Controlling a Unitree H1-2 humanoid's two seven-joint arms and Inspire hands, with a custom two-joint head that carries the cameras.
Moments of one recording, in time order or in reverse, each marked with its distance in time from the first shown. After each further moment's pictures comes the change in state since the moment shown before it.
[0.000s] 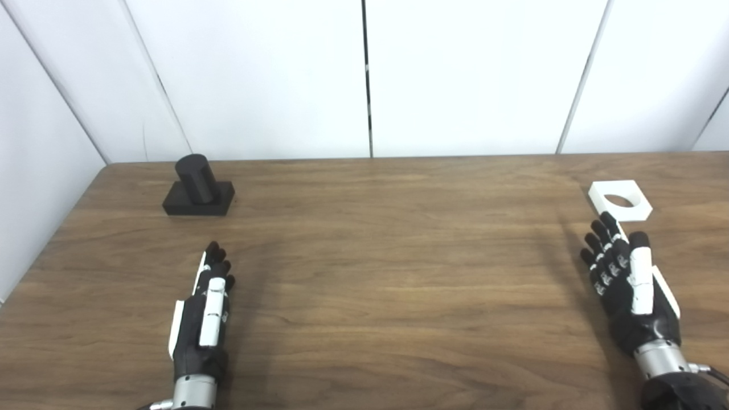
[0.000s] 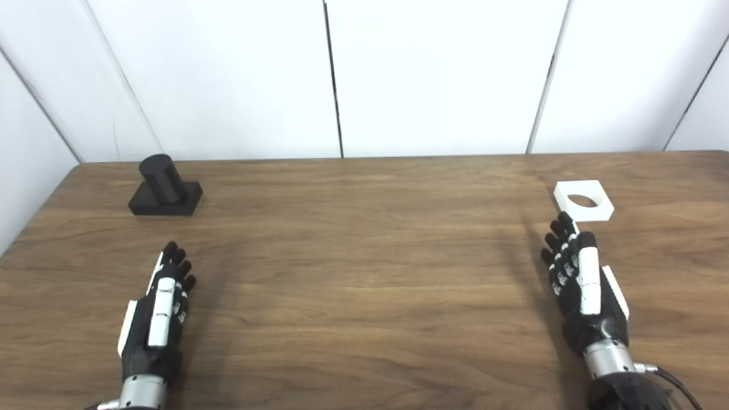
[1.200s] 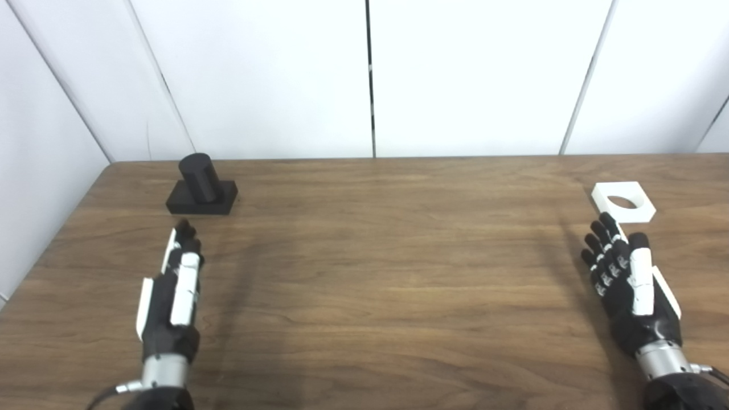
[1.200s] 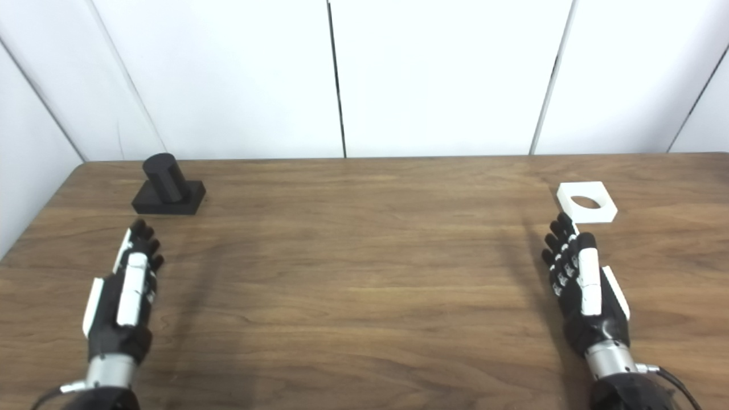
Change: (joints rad) left arm -0.068 0.072 0.083 -0.159 0.017 0.163 0.035; right arm -0.005 -0.014 0.016 0.015 0.000 -0.009 0.010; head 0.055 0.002
